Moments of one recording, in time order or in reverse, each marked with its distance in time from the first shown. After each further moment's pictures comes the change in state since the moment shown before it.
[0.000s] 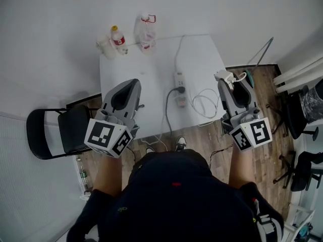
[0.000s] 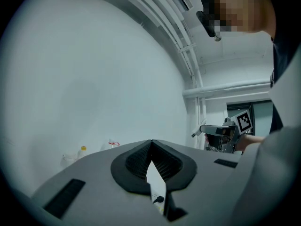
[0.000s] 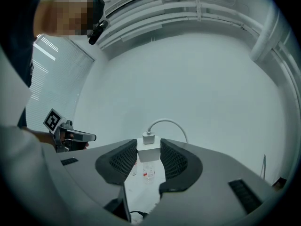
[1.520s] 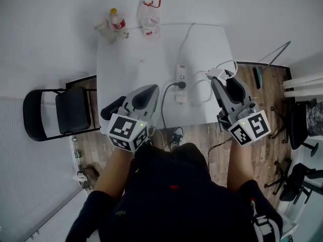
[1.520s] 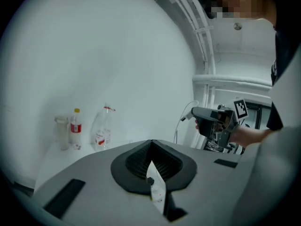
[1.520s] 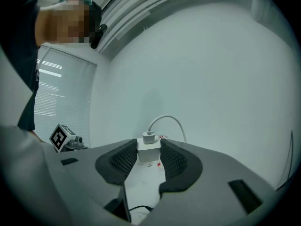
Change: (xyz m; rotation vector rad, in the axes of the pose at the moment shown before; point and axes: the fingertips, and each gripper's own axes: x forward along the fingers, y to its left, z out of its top) left arm 0.069 -0.026 -0.127 -0.131 0.220 0.047; right arm 0.051 -0.031 -0.082 0.147 0.090 0.240
